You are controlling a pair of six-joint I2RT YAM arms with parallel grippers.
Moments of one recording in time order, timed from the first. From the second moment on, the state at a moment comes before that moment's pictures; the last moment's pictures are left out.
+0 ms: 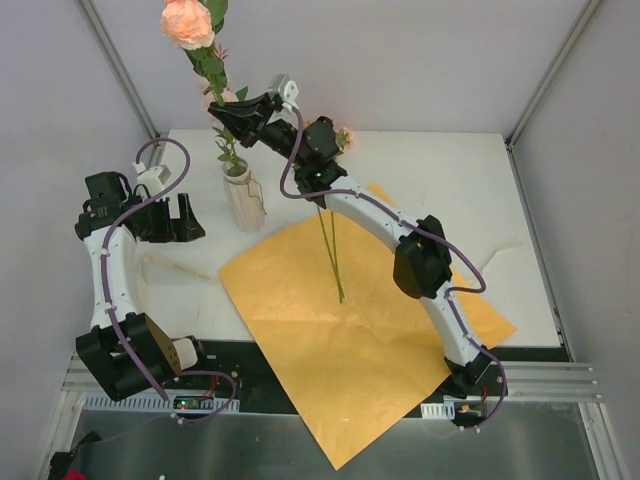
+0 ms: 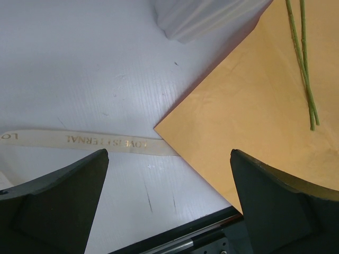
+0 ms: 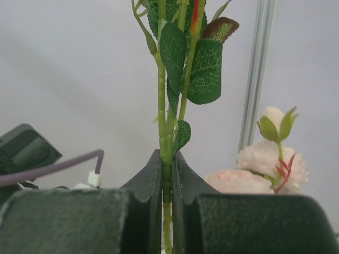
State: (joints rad) left arm 0.43 1.23 1.13 -0.91 0.65 0.26; right arm 0.84 2.29 2.21 0.76 -0.39 0.23
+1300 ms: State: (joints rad) left arm 0.43 1.24 1.14 -0.91 0.67 0.26; right arm 0.58 1.80 1.61 0.13 -0.30 0.36
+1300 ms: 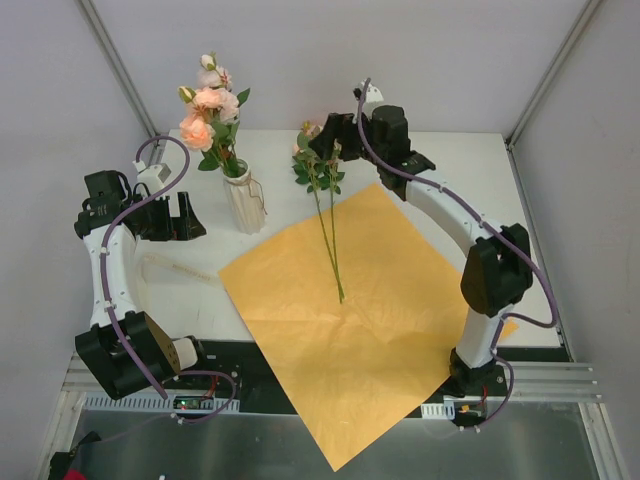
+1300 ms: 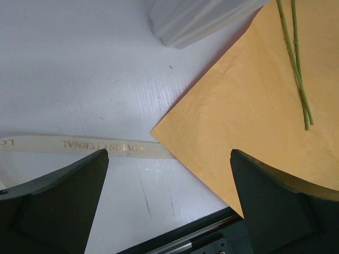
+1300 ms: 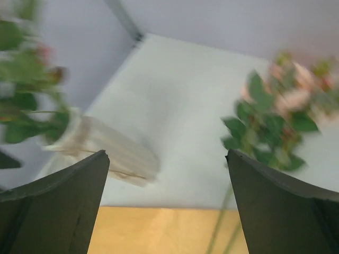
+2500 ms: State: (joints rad) left arm 0.43 1.33 1.13 -0.84 0.66 0.27; right arm 0.58 2.24 1.91 -0.64 0.19 0.46
